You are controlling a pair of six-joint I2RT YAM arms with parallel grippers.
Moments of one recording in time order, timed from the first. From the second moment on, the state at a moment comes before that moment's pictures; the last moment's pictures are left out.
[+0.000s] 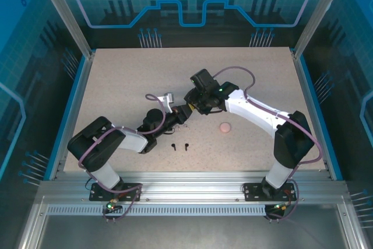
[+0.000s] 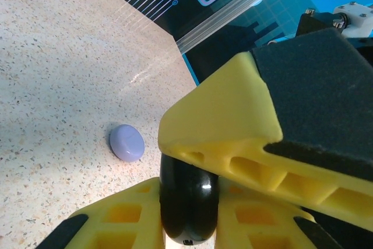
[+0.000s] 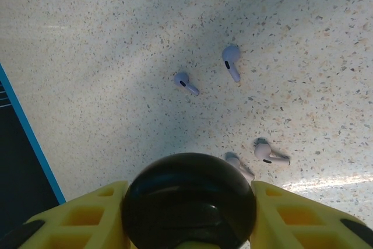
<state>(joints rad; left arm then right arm) -0.63 1.66 0.47 1.13 0.14 -0.93 0.71 1.70 1.39 -0.65 -0.03 1.32</state>
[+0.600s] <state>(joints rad) -0.63 1.38 0.54 0.75 0.27 -0.80 0.62 1.34 1.21 -0.57 0.03 0.99</state>
